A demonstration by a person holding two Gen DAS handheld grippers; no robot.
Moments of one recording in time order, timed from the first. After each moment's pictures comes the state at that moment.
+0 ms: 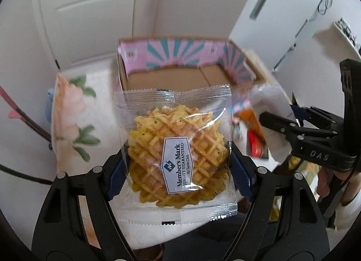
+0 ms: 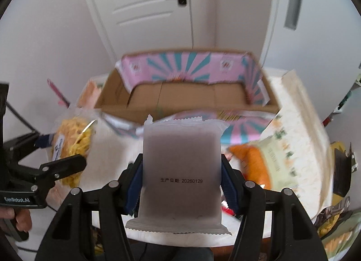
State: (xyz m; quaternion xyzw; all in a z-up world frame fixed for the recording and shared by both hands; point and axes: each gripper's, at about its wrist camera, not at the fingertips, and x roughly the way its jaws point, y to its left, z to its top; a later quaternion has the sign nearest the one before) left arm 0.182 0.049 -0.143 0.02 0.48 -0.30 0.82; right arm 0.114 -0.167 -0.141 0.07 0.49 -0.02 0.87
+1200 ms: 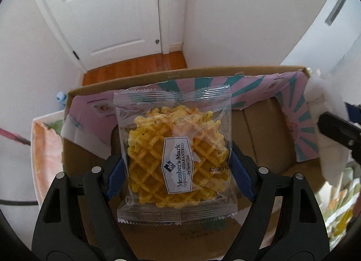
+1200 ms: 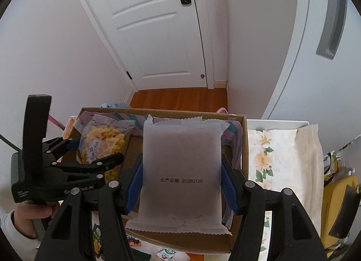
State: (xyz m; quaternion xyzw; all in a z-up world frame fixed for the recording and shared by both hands) left arm 0.349 -0.103 -0.211 0.09 0.55 -0.17 0.81; right arm 0.271 -0.291 -0.157 0.09 0.51 0.06 0.85
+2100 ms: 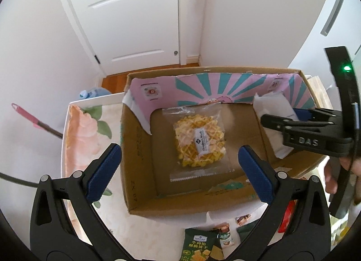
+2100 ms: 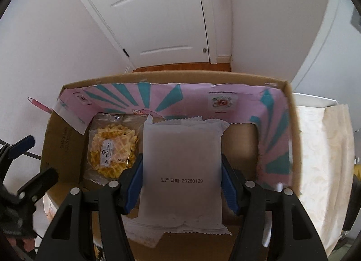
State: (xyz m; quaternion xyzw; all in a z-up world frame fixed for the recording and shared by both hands) left arm 0.299 -0.051 -0.169 0.07 0.52 -0.12 0.84; right arm 0.303 -0.262 -0.221 0.10 0.58 0.07 0.81
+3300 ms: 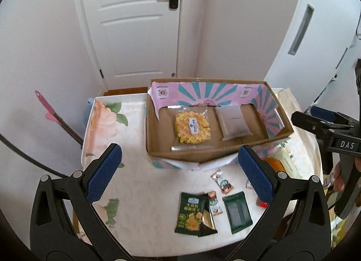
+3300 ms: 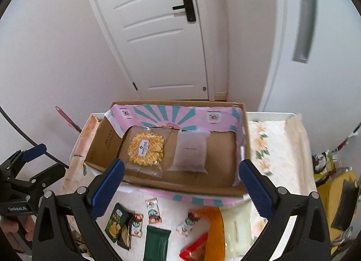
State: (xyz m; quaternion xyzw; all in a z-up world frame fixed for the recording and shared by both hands) left arm 0.193 -0.001 -0.093 0.03 0.45 -0.14 0.88; right arm 0.185 -0.262 -0.107 0.09 0.46 0.06 0.88
